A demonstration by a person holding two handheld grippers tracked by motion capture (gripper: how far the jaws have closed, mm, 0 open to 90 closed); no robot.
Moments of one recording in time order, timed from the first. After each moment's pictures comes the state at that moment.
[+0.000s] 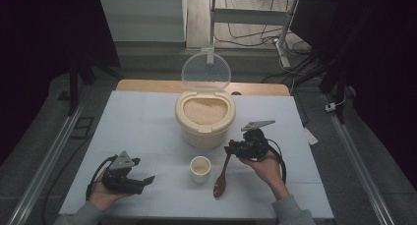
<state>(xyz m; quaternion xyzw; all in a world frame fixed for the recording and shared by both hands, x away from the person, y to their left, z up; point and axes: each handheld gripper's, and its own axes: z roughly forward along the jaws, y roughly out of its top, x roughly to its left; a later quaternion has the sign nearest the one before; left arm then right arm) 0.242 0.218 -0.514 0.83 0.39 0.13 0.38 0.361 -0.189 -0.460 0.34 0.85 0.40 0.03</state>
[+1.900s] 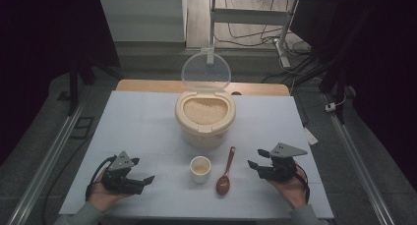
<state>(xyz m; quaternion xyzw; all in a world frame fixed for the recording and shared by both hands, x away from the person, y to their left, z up) 0.241 0.218 -0.514 0.83 0.39 0.14 0.38 0.309 -0.267 -0.484 0.30 0.83 0.44 0.18</state>
